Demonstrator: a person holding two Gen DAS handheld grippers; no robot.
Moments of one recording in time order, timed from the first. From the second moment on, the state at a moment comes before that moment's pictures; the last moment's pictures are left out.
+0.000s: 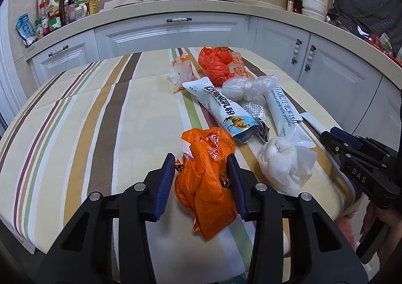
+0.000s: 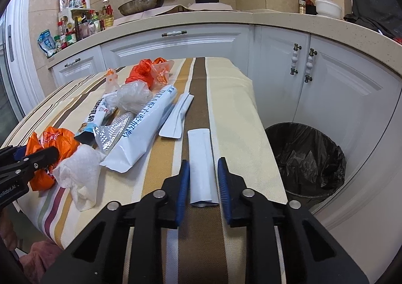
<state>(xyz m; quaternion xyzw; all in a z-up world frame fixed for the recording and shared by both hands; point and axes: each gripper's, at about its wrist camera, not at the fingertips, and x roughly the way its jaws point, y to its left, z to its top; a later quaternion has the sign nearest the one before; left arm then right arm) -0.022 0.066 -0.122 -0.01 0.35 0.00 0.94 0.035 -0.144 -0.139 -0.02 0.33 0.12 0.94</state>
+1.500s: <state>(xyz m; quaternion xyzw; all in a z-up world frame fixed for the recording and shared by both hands) 0.115 -0.163 -0.066 0.05 0.32 -0.14 0.94 0.083 -0.299 -0.099 0.02 0.25 -0.03 0.97</state>
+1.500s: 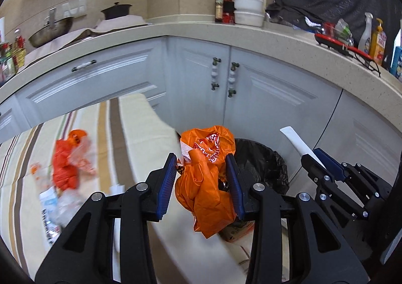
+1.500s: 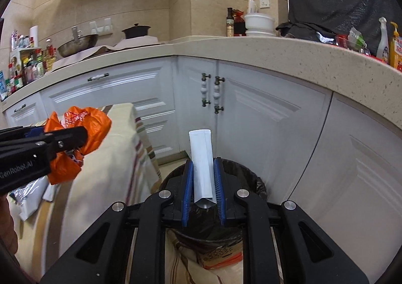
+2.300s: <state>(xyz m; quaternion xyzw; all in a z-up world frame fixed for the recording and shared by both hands) 0.184 -0.225 -0.101 0.07 0.35 -0.09 0.93 0.132 -0.353 -0.141 0.08 0.28 -0.05 0.96</state>
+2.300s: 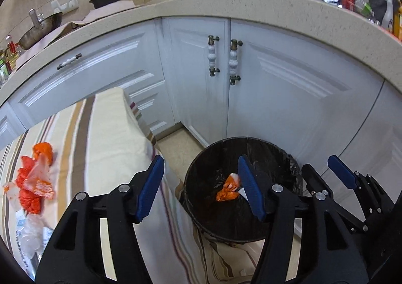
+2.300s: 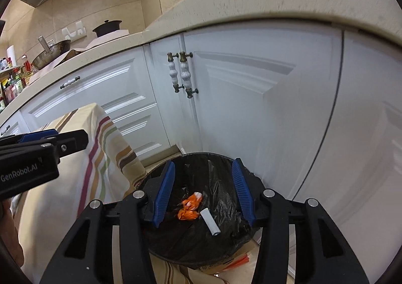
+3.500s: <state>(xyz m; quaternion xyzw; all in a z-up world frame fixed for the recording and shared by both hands) -0.019 0.097 -0.094 -0.03 0.35 0.10 0.93 0.006 -0.090 -0.101 -0.03 0.27 0.19 0.94</state>
